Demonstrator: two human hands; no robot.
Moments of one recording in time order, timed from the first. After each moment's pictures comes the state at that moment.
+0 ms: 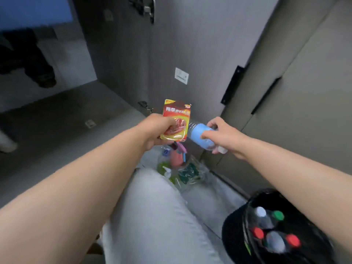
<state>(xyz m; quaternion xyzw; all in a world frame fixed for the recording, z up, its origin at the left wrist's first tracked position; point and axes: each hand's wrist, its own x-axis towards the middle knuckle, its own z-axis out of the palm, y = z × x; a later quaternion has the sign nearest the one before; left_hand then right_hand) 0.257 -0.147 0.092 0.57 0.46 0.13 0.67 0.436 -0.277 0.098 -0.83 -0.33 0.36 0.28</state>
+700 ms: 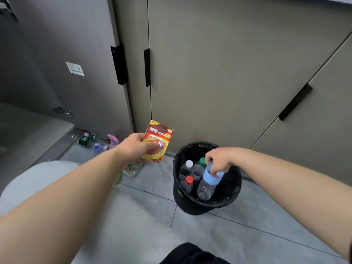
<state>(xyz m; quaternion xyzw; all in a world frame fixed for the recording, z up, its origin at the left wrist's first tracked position) 0.332 -0.335 0.061 0.73 0.32 -0.04 0.60 0.505 -0.572 0.064 -0.87 -0.31 0.37 -0.13</state>
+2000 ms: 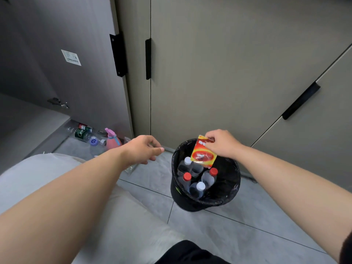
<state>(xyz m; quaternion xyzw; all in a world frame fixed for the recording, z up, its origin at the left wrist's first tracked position) 0.335 -0.348 0.045 0.81 0.26 -0.07 0.52 0.533 -0.573 0.050 -0.92 -0.34 0.17 0.13</state>
